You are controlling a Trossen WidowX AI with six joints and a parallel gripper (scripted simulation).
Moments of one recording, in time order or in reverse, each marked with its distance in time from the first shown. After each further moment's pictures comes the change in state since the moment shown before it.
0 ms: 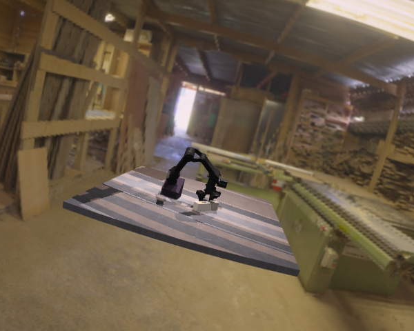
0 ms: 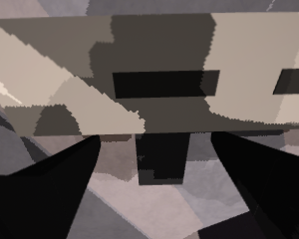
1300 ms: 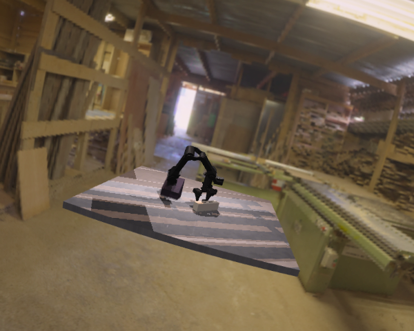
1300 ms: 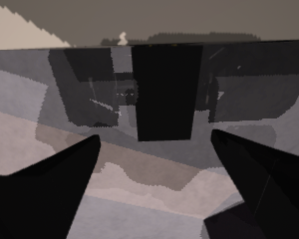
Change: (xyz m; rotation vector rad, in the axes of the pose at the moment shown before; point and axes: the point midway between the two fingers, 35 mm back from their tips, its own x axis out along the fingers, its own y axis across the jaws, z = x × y) arm 0.003 0.003 -0.037 0.009 -0.021 -0.006
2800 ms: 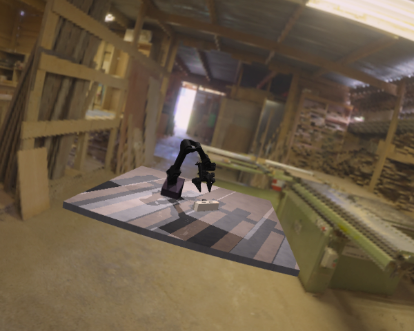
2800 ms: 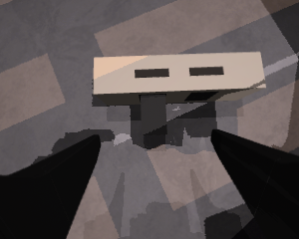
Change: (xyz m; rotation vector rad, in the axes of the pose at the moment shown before) arm -0.075 -0.001 -0.013 -0.003 -0.593 0.000
